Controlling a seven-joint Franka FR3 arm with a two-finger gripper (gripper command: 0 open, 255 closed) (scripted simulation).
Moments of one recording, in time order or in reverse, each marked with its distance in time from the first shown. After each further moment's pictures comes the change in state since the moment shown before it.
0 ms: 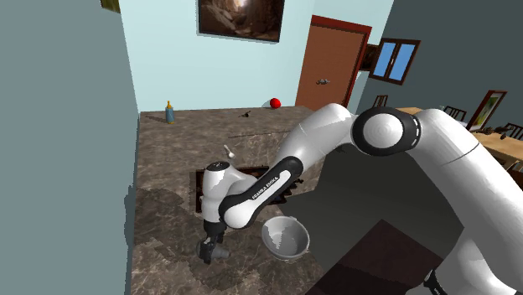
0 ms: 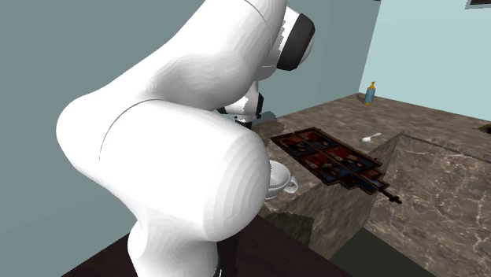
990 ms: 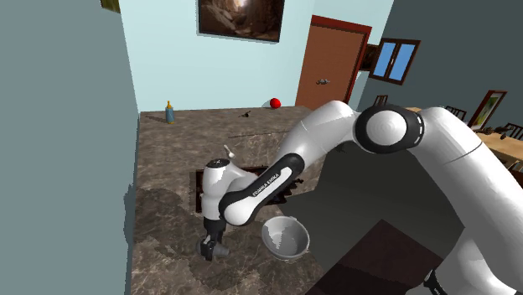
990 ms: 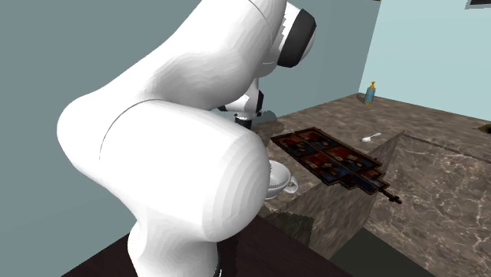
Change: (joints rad) arm -0.007 -0.022 0.008 -0.011 0.006 -0.013 -0.001
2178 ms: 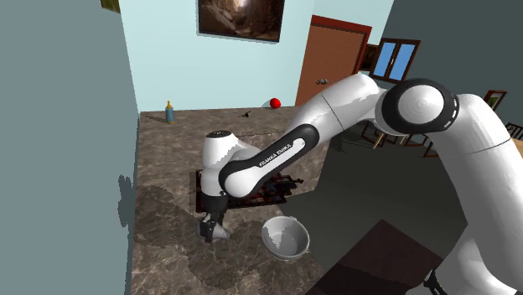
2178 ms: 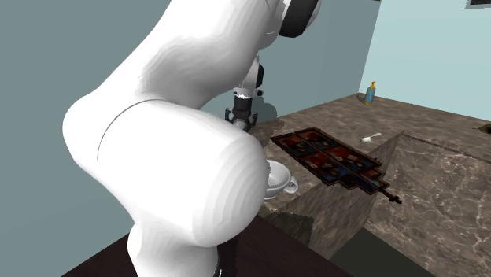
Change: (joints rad) arm -0.059 -0.185 0.076 -0.068 0.062 -0.120 -0.014
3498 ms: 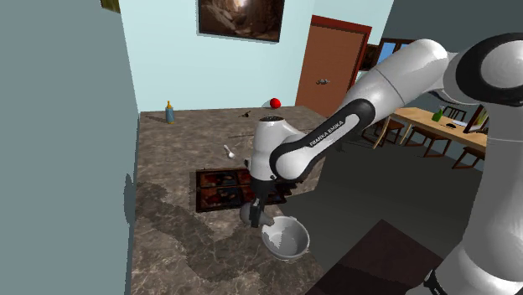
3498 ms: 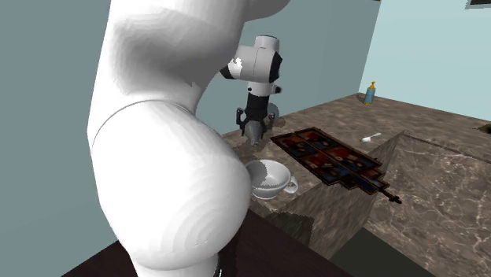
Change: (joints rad) arm -0.318 -0.389 0.122 -0.494 0.162 0.115 -0.204
